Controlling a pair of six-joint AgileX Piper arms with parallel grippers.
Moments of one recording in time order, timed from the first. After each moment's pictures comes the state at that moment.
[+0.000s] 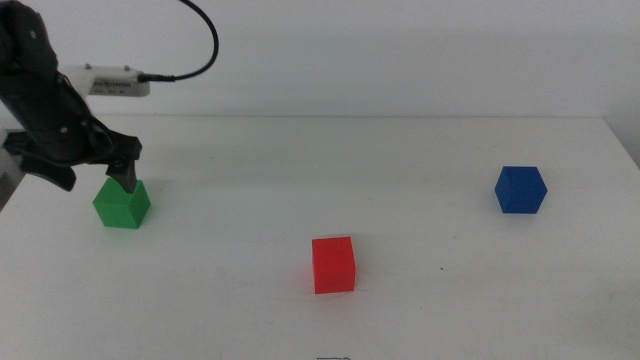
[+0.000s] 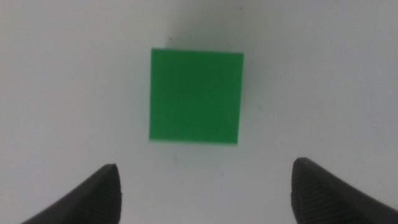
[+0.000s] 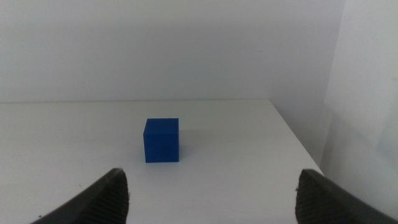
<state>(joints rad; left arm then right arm) 0.04 1.86 -1.49 -0.05 1.01 0.14 -0.06 -0.02 0.03 -0.08 0.14 0.07</state>
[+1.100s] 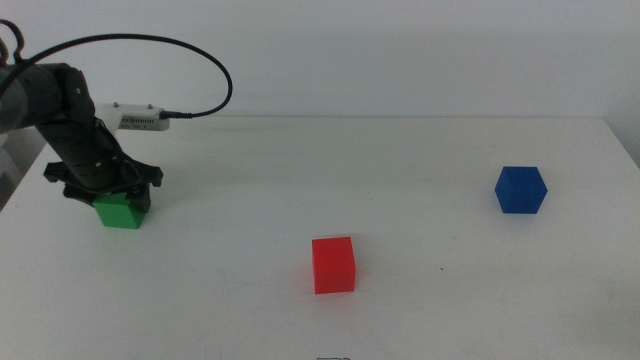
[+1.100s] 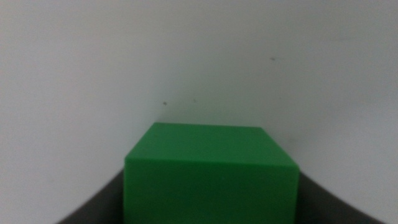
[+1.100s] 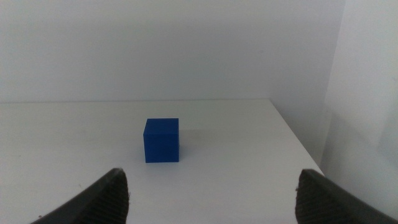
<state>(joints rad) 0.04 2.06 -1.49 -0.06 0.80 0.16 -0.06 -0.02 0.03 -0.08 0.14 0.07</state>
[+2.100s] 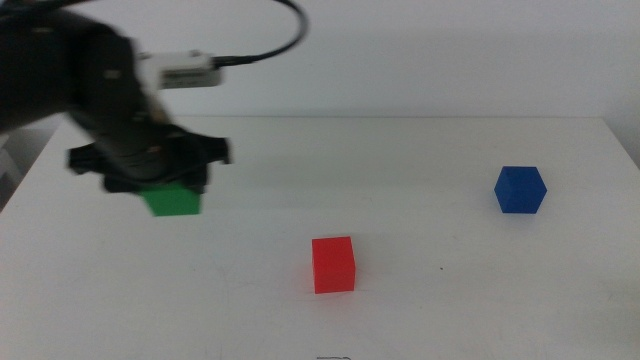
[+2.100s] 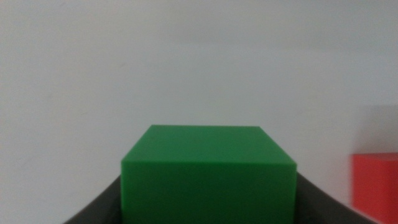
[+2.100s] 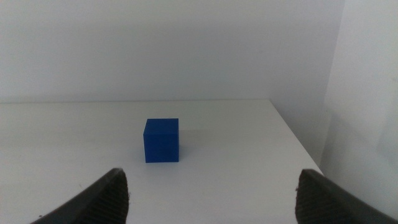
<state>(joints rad) -0.38 1.54 -1.23 0.17 0.92 -0.50 -0.06 -0.02 0.03 -0.08 0.14 0.07</state>
